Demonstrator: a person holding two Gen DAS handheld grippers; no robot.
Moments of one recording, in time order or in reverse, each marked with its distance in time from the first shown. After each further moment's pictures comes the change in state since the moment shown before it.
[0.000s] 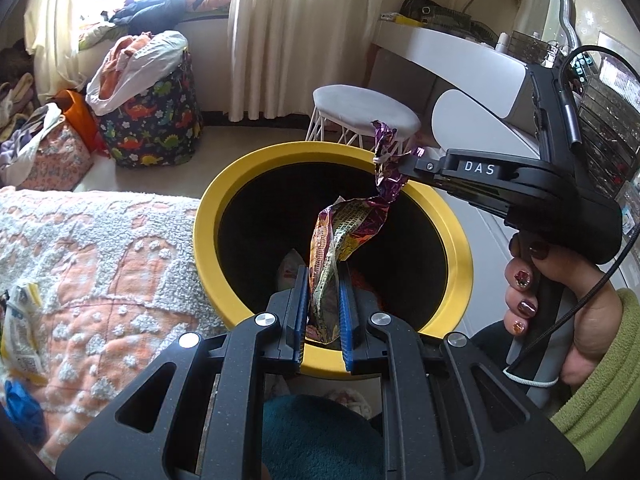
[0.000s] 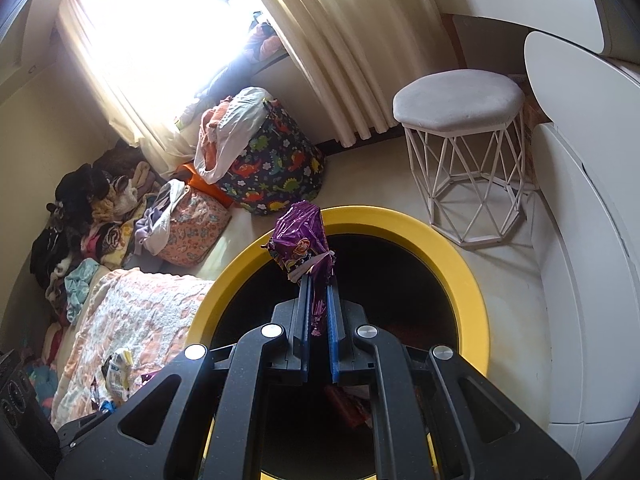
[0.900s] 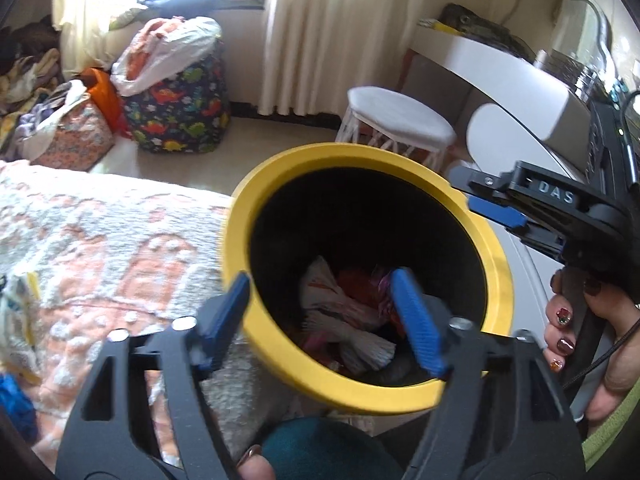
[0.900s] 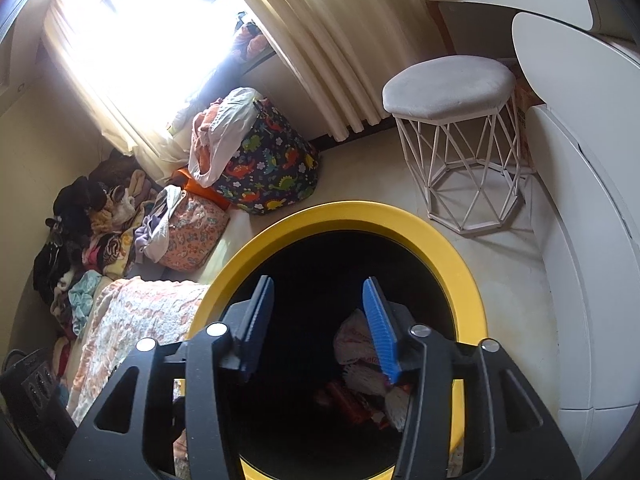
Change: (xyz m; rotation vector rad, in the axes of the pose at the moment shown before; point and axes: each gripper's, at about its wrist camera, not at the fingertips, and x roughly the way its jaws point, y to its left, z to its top) left arm 0.016 0.021 0.004 -0.107 -0.015 0.094; right arm 0.001 -0.007 -0.003 0.056 0.011 0.001
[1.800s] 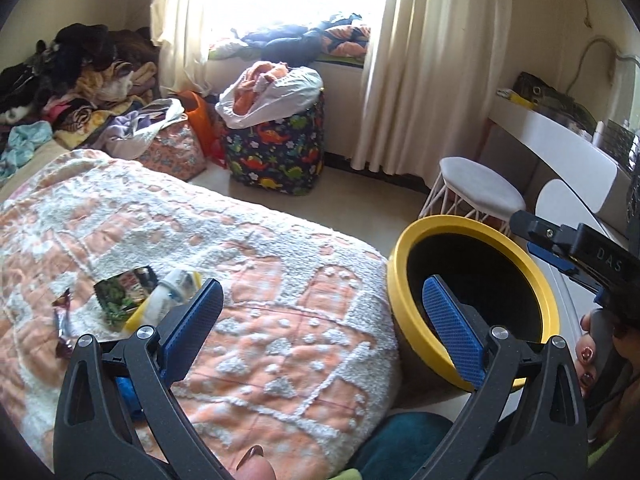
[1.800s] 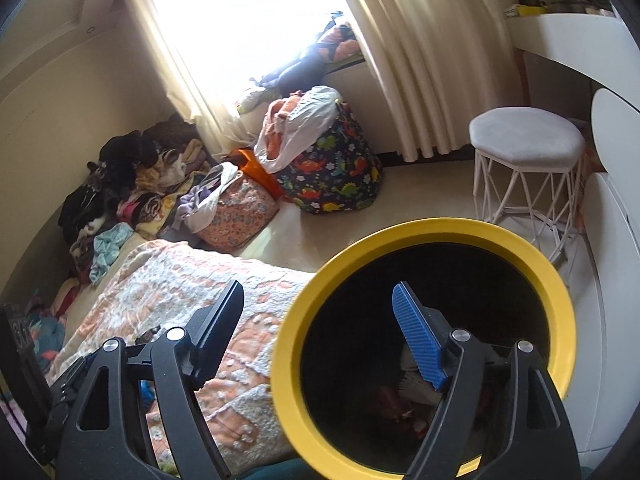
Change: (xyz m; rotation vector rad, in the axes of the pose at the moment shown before) left arm -0.096 0.081 -0.007 -0.147 -0.195 0.252; right arm -0.013 0.096 -0.018 -0.246 -0.027 0.143
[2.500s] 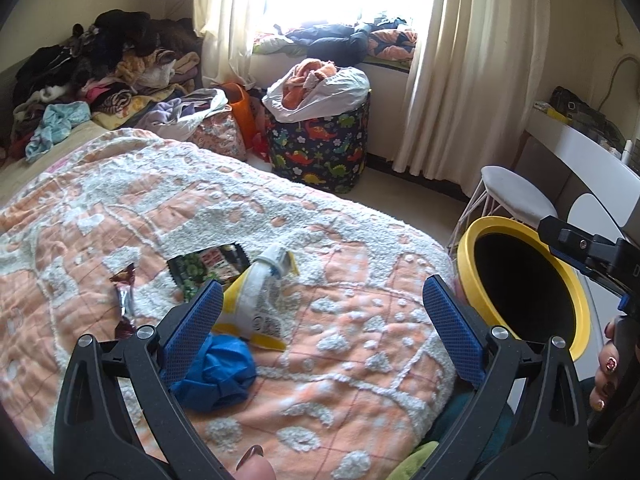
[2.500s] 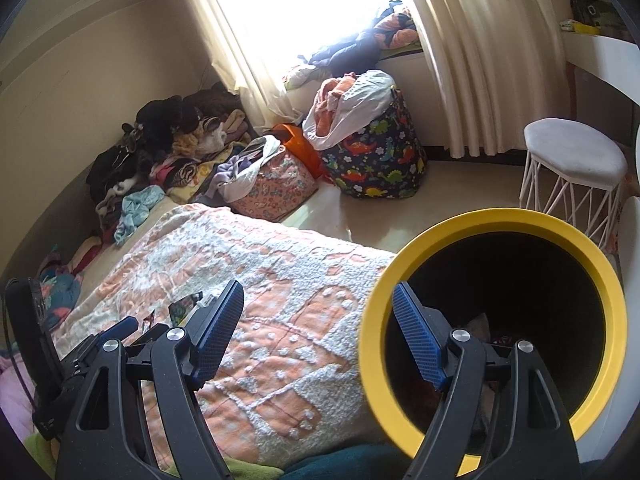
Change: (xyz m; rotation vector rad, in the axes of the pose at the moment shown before) left arm -0.021 0.064 -0.018 -0.067 0.002 0.104; right arm 0.014 0.071 -0.020 -0.121 0.068 0.099
